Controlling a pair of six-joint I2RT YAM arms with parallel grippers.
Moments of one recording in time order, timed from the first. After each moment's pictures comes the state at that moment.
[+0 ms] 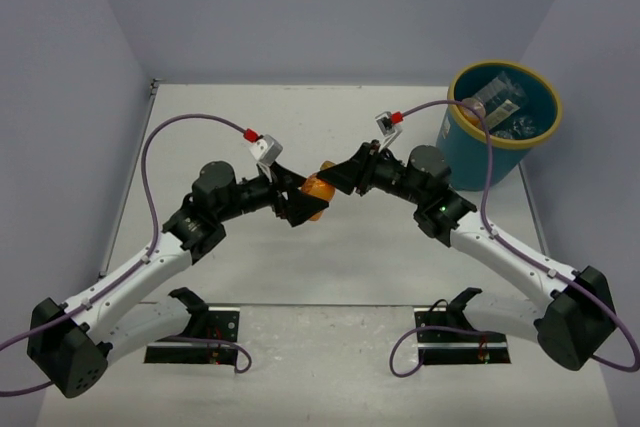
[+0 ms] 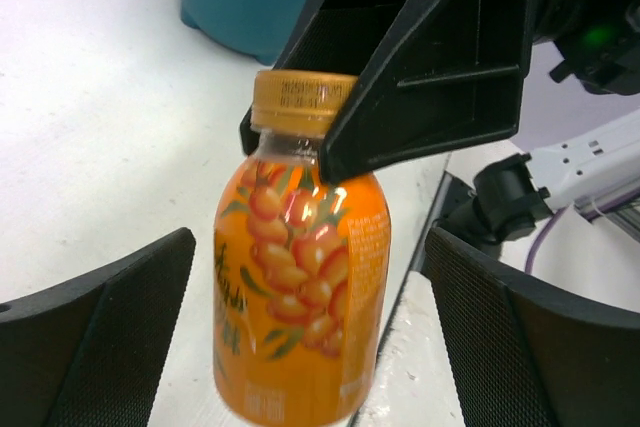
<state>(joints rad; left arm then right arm) -0.64 0.96 0.71 0.15 0.49 -0.41 0.65 1.15 0.80 0.33 -0.44 0.78</state>
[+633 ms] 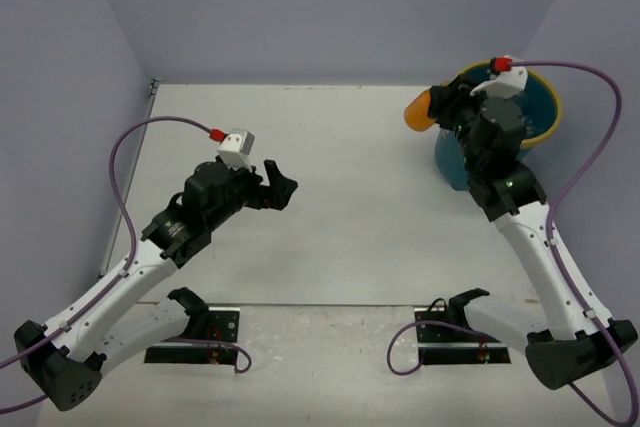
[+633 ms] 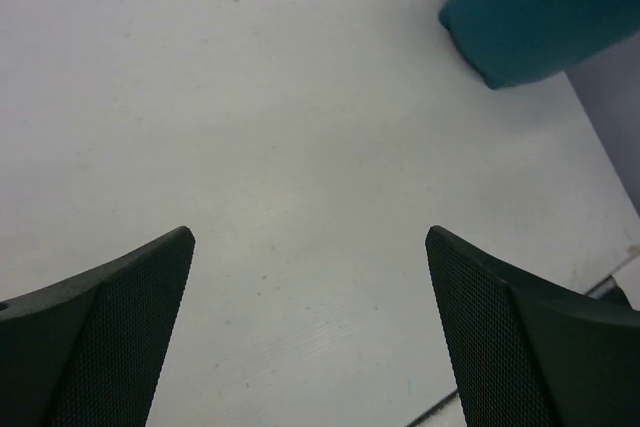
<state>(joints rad) -0.63 0.86 0.80 -0.26 -0.02 -0.45 0.36 1.07 1.21 -0.20 0.29 0.39</state>
